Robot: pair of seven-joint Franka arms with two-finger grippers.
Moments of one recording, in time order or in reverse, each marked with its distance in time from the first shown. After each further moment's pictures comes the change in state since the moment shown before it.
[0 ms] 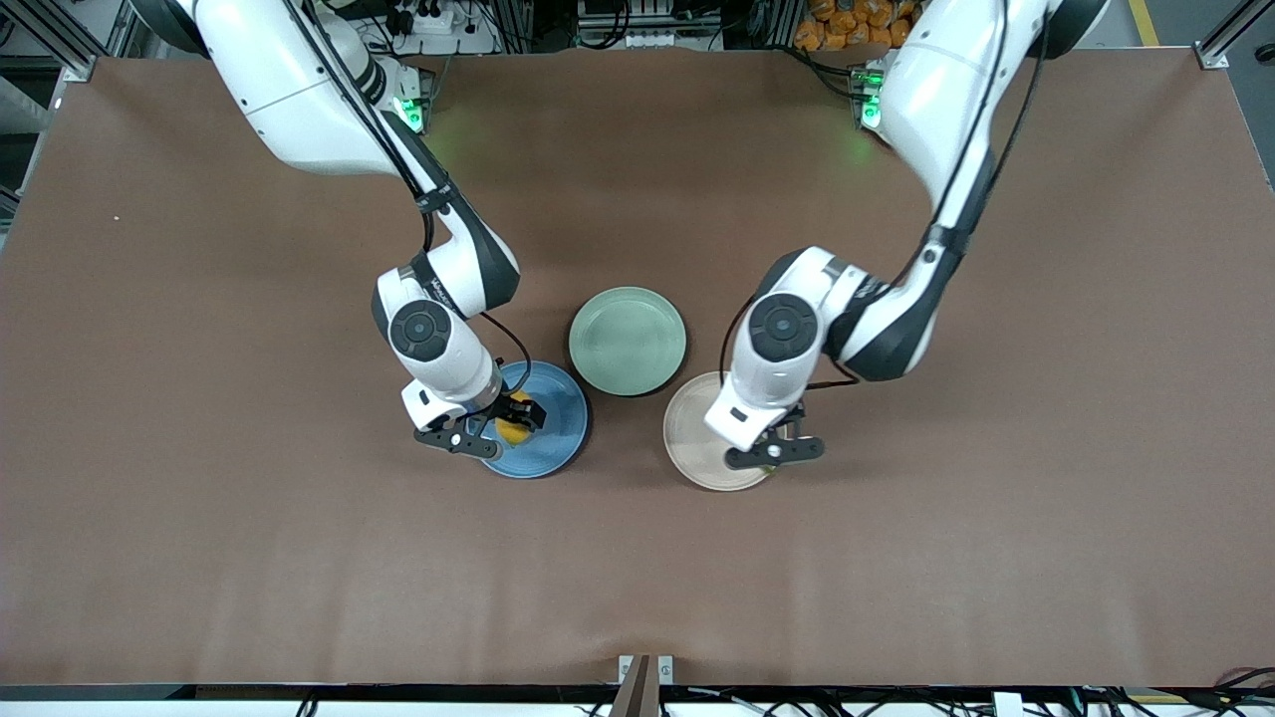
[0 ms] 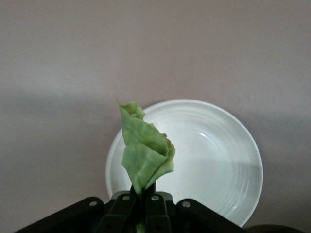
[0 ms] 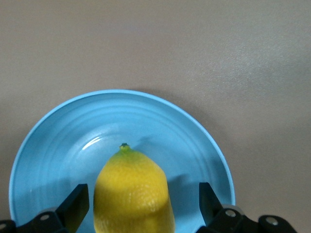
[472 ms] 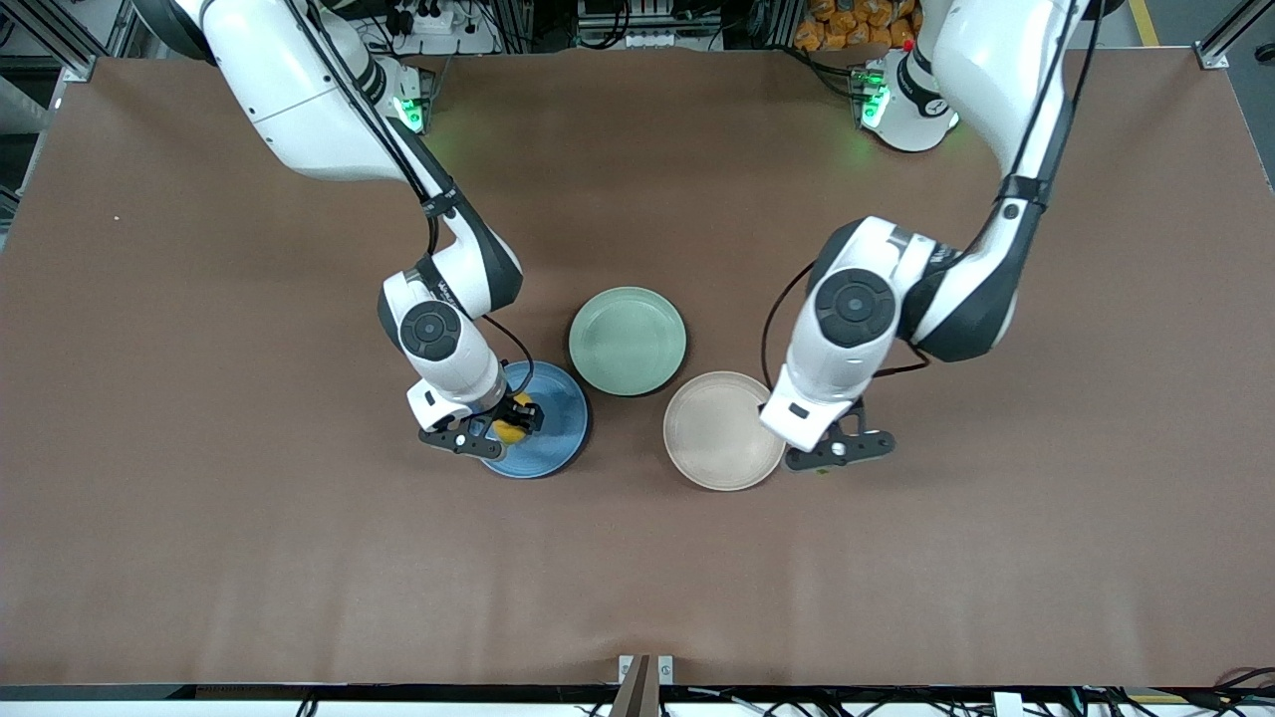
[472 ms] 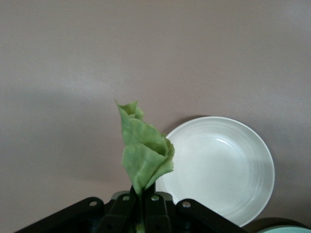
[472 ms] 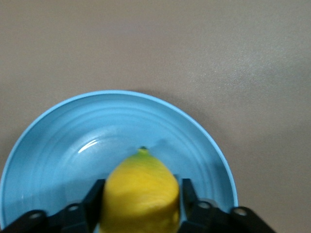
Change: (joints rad) left arm 0.071 -0.101 -0.002 -0.001 -0.001 -0.105 0.054; right arm 0.003 0.011 0.000 0.005 -0.023 0.007 0.019
